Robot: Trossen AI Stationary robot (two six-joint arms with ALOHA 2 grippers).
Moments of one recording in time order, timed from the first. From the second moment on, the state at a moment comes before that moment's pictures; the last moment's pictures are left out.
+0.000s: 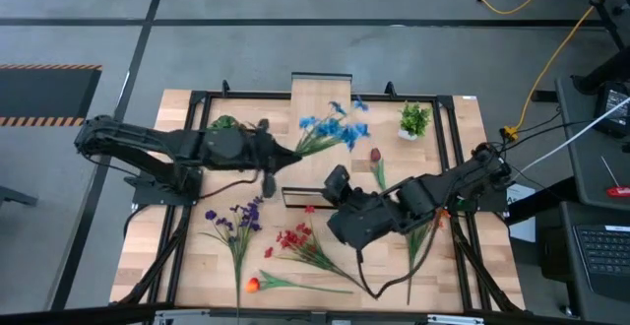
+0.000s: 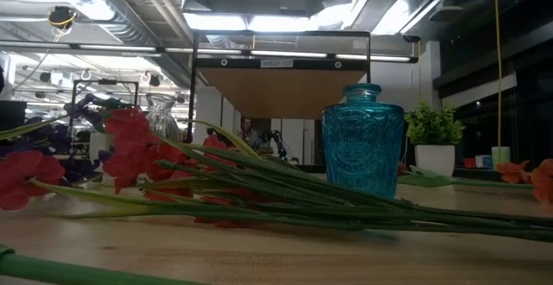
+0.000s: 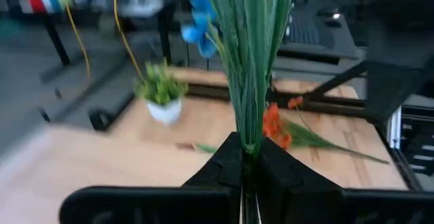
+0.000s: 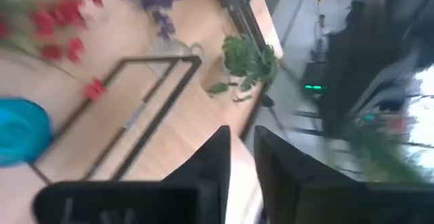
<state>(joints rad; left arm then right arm) -0.15 1.13 1.07 -0.19 -0.34 -0.12 0.47 1.85 2.04 -1.09 0.71 -0.63</state>
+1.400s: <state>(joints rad) -0.54 0.75 0.33 0.68 -0.83 0.21 0.54 1.36 0.99 -0.07 0.59 -0.33</state>
